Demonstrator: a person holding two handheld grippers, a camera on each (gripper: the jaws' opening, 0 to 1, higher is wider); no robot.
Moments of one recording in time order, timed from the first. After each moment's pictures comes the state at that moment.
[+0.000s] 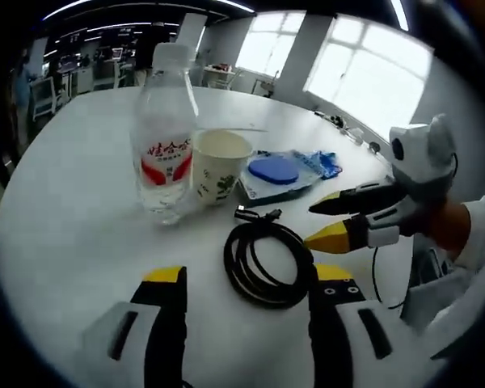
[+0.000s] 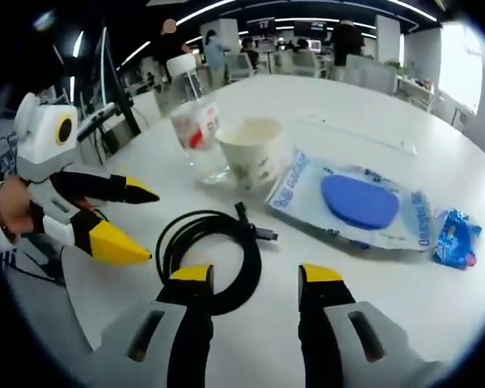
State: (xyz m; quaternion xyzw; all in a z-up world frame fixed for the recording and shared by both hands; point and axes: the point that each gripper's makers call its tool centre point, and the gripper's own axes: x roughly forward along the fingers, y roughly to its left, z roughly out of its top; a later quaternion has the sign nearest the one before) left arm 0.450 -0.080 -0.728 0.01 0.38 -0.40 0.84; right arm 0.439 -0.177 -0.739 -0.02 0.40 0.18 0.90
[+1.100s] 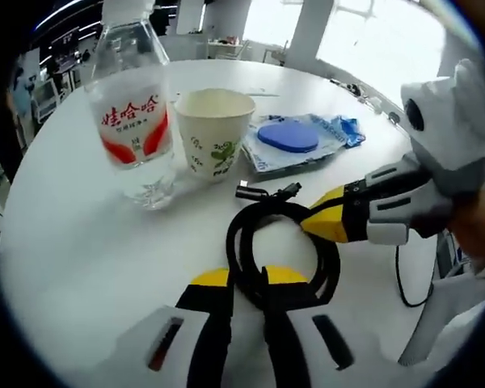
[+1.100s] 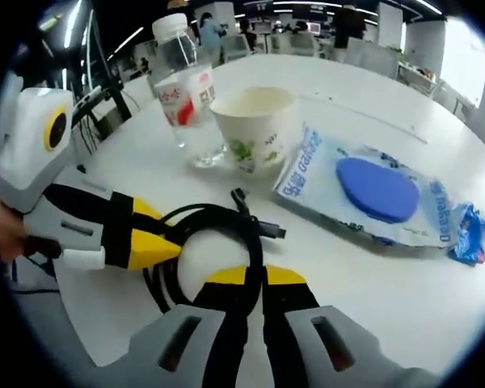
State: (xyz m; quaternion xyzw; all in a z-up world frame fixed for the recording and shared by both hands) left arm 0.450 -0.096 -0.760 0.05 0.43 -0.36 0.83; right arm 0.447 -0.170 -0.760 -0.01 0.44 0.16 0.88
